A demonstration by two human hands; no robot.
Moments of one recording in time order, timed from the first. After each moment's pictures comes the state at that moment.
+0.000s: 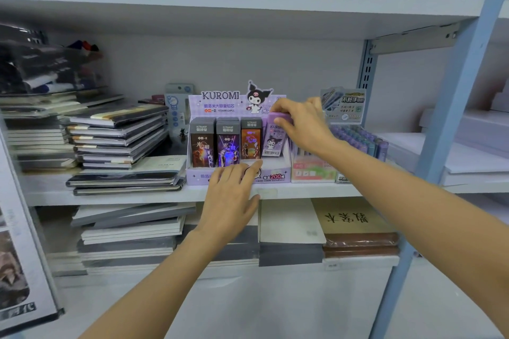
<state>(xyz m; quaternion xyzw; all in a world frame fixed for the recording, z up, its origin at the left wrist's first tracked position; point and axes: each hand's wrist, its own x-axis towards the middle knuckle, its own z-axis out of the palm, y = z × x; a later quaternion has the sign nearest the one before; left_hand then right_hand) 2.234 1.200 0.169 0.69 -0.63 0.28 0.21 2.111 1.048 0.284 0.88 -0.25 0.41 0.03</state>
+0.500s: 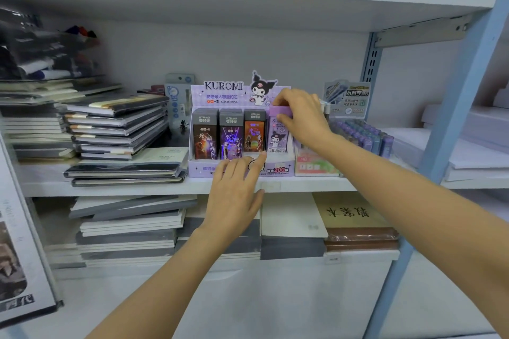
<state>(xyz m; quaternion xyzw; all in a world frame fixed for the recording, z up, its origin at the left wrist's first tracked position) 2.233 1.198 0.160 0.68 -0.63 0.30 0.23 2.127 1.044 0.280 0.87 -0.28 0.40 0.06</state>
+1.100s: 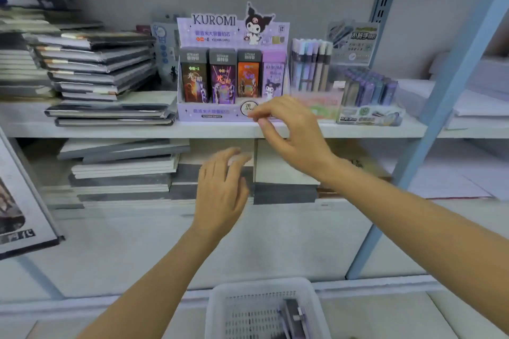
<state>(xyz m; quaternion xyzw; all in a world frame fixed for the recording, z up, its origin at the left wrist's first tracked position) 2.212 1.234 0.069 0.64 -0.60 0.28 0.40 2.084 1.129 0.179 0.87 -0.05 0.48 -0.04</state>
